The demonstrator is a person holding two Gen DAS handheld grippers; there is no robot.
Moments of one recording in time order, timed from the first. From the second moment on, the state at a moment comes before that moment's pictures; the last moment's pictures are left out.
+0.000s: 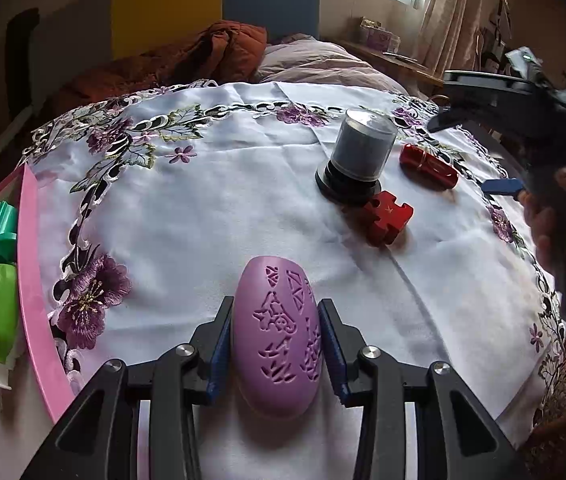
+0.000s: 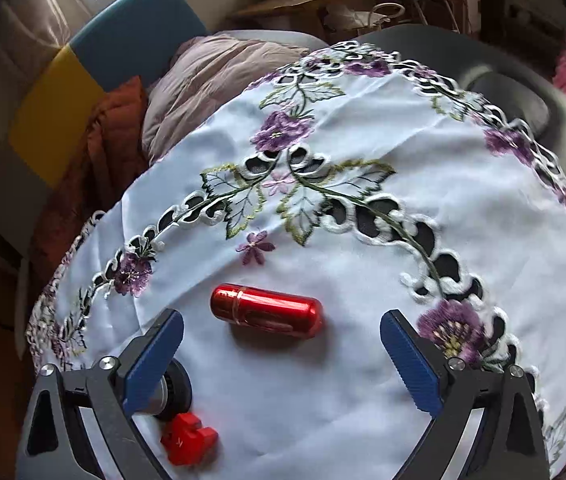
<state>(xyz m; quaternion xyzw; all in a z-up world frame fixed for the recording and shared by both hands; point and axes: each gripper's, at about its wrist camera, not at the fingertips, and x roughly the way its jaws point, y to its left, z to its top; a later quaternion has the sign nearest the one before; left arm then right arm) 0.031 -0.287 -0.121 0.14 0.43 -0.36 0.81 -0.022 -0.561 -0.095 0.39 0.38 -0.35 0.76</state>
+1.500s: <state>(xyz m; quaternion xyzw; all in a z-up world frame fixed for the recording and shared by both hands) 0.029 -0.279 -0.121 0.13 0.43 -0.37 0.82 0.020 -0.503 -0.086 0.05 0.57 -0.10 0.81</state>
